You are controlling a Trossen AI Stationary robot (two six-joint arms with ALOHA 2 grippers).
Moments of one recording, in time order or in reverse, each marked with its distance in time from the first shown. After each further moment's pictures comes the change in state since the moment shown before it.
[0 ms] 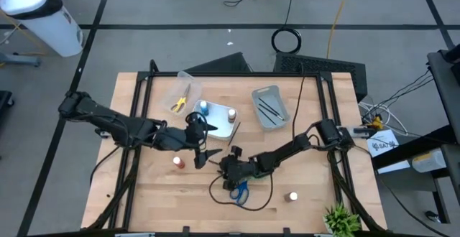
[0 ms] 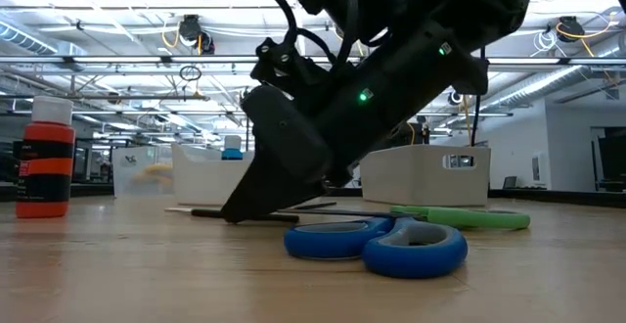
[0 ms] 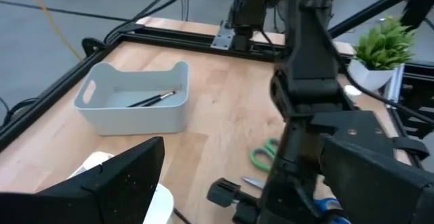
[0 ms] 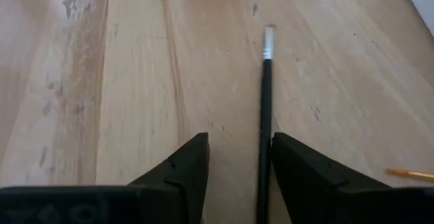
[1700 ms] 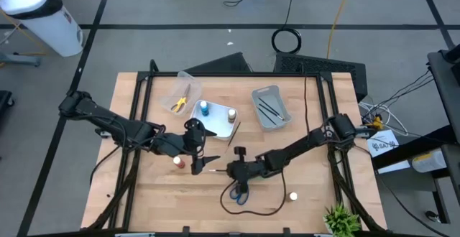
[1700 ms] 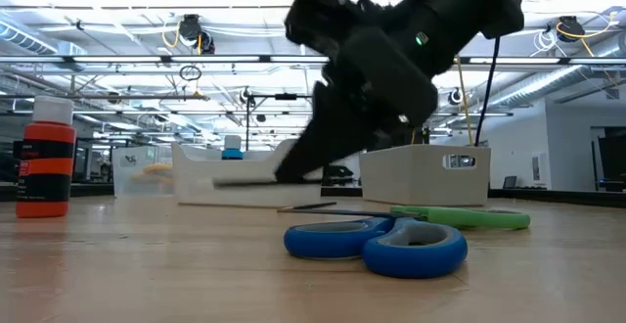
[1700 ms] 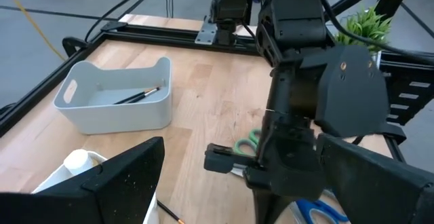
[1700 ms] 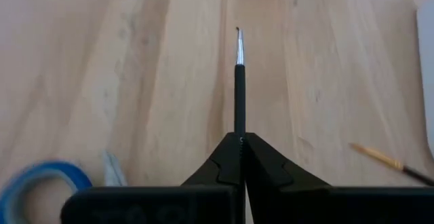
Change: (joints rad) left arm -0.055 0.000 0.002 -0.016 0.000 -0.001; right arm 0.032 -0.191 -0.047 -0.196 -0.071 -0.236
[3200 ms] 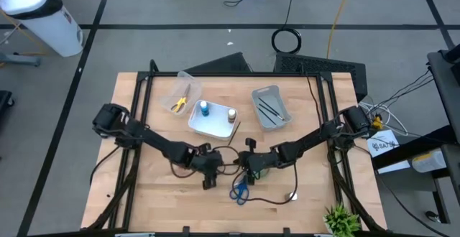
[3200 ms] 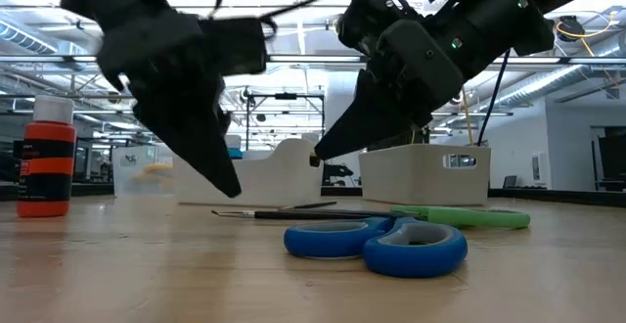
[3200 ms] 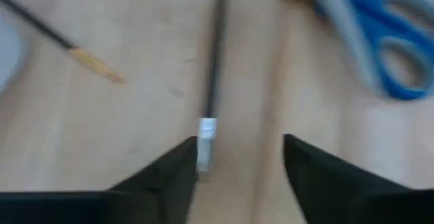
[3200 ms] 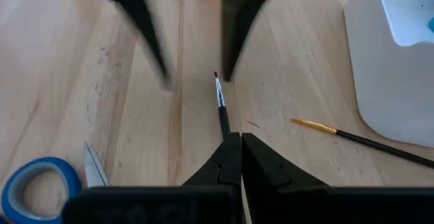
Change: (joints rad) left arm 0.040 0.489 -0.073 0.014 0.282 -0.212; right arm -0.035 -0.167 -0.270 0.260 0.017 0.075
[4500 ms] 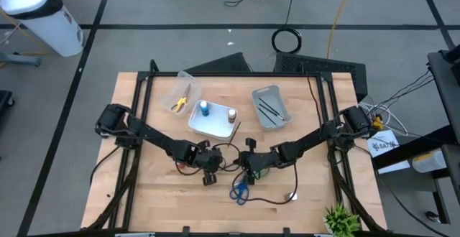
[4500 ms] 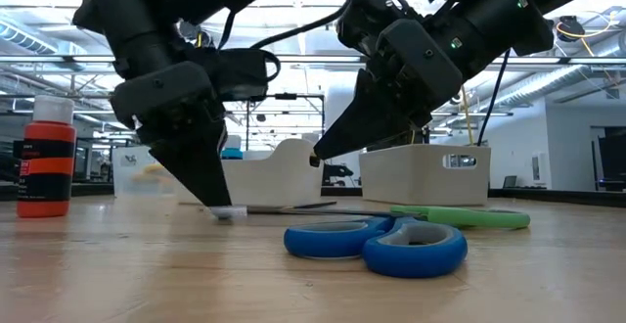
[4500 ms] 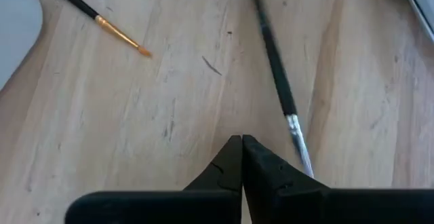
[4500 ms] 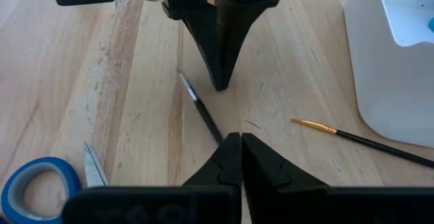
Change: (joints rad) left arm 0.032 0.073 0.003 -0.044 0.020 -0.003; right arm 0.000 0.000 0.001 -0.003 0.000 0.000
